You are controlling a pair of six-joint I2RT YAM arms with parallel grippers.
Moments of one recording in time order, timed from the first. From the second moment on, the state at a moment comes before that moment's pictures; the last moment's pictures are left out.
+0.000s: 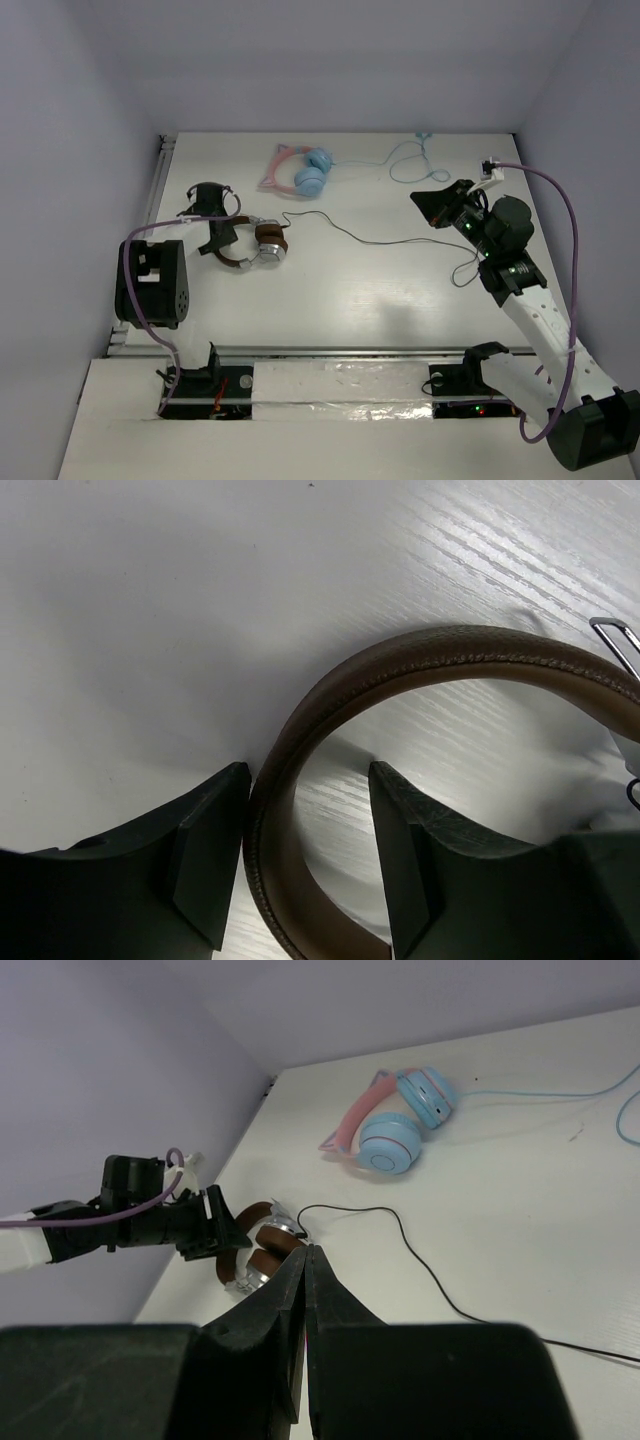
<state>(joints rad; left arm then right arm) -0.03 1.67 0.93 -0.32 -0.20 -0.44 0.24 0.88 0.76 0.13 -0.34 0.61</state>
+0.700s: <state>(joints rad) -0.15 1.60 0.94 -0.38 -0.27 -0.40 0.24 0.88 0.76 0.13 -0.34 0.61</state>
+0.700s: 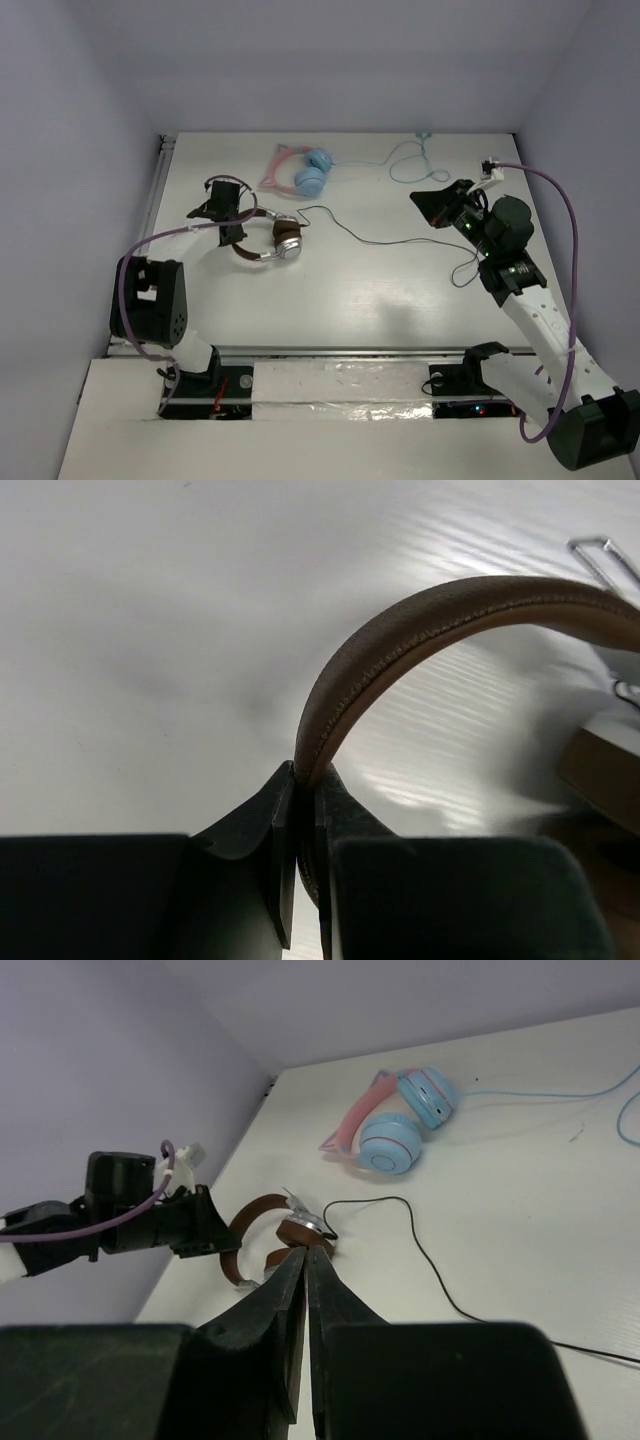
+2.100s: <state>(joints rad) -0.21 1.16 1.19 -0.65 0.02 -0.35 0.25 0.95 0.76 0.19 -0.51 0.58</state>
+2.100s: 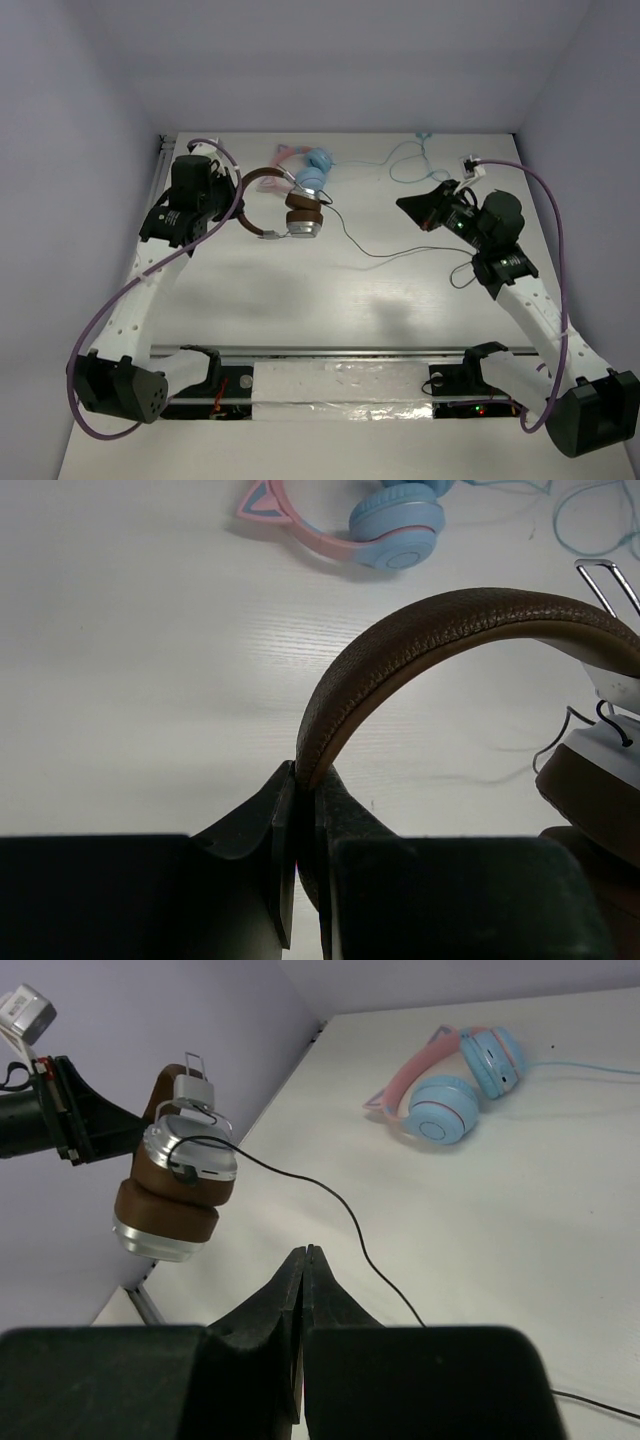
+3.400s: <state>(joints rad) -0.21 1.10 1.34 -0.57 0.30 -0.41 0.43 1.21 0.63 0.31 -0.43 0.48</state>
